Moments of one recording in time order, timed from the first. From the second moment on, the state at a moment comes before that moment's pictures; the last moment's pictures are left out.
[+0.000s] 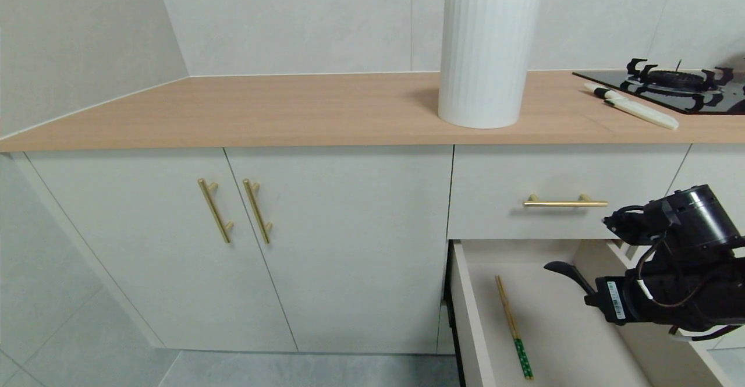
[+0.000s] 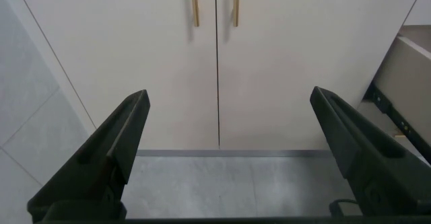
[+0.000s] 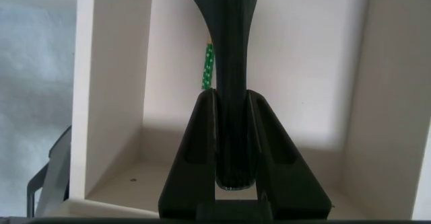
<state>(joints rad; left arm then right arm) 0.00 0.00 0.00 0.00 0.00 0.01 0.30 1.56 -0.73 0.07 -0.07 0.23</state>
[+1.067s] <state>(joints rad) 0.00 0.00 0.00 0.00 0.00 0.01 0.23 2.23 -0.64 -0.57 -0.19 0.23</state>
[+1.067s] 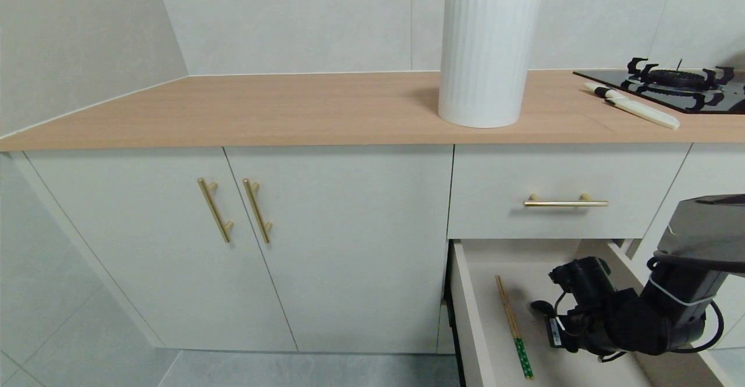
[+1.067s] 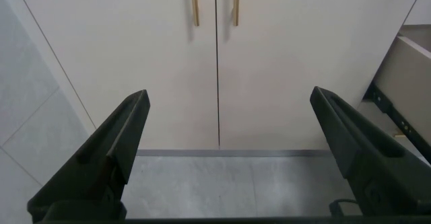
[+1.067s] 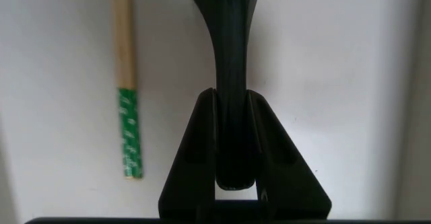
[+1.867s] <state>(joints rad) 0.00 0.00 0.00 0.00 0.00 0.01 0.21 2.27 -0.63 -0.64 -0.19 0.24</state>
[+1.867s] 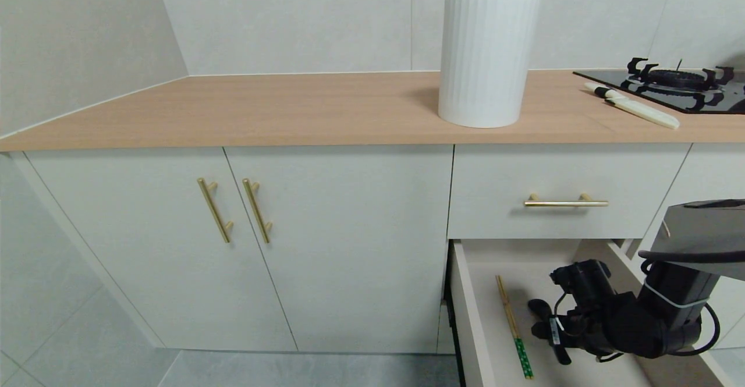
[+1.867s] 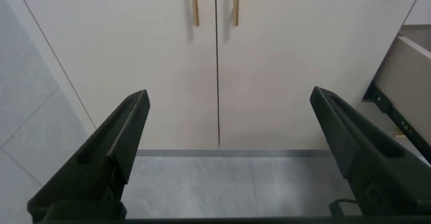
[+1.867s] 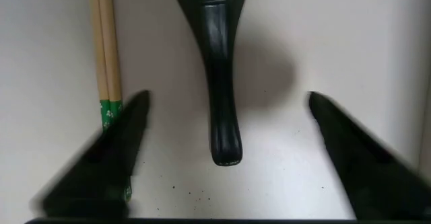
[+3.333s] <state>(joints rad) 0.00 0.00 0.00 0.00 0.00 0.00 0.36 1.35 -0.68 0.14 -0.01 0.13</state>
